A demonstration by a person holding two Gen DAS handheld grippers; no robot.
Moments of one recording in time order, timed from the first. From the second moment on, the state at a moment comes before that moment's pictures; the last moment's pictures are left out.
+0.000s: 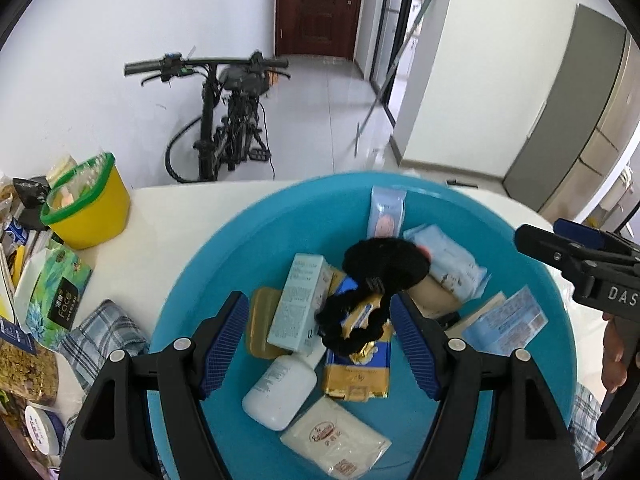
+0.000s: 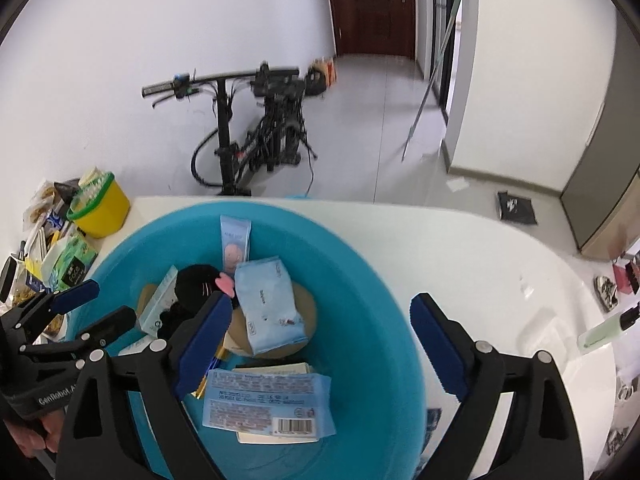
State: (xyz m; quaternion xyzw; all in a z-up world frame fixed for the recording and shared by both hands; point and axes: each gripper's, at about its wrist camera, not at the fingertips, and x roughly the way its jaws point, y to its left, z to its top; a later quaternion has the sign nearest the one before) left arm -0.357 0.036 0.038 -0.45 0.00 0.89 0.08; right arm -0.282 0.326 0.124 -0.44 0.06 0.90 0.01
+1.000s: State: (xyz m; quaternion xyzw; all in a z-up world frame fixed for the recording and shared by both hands) left arm -0.297 0.030 0.109 -0.15 0.03 0.99 0.08; right arm -0.198 0.326 0.181 -0.13 0.01 0.99 0.05
